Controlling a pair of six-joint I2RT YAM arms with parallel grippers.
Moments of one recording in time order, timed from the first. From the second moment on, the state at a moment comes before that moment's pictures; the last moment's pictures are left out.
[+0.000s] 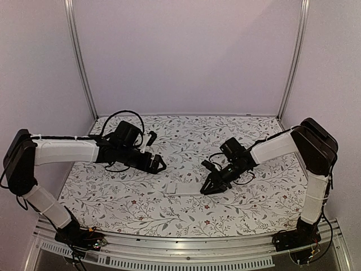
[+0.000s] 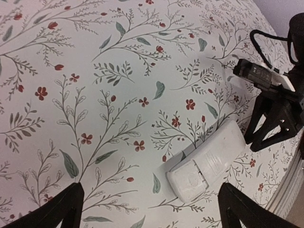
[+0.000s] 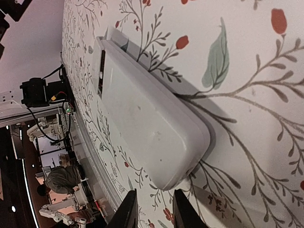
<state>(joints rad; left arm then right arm) -0.67 1.53 0.91 -0.23 0.18 -0.29 0.67 1.95 1.02 -0.23 -0.87 0.41</state>
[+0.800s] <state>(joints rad) -0.62 1.57 0.80 -0.04 0.29 -0.49 0.68 1.55 1.16 -0.26 -0.43 0.04</state>
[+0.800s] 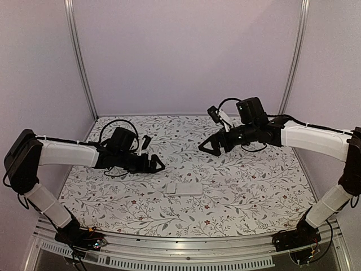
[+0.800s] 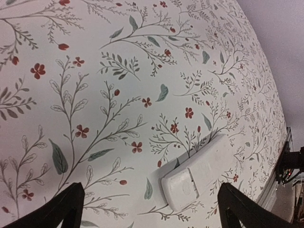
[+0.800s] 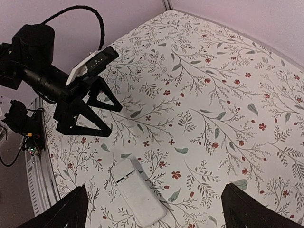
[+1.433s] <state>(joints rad) -0.62 1.58 0.73 0.02 0.31 -0.56 0.82 1.93 1.40 -0.48 -0.49 -0.40</state>
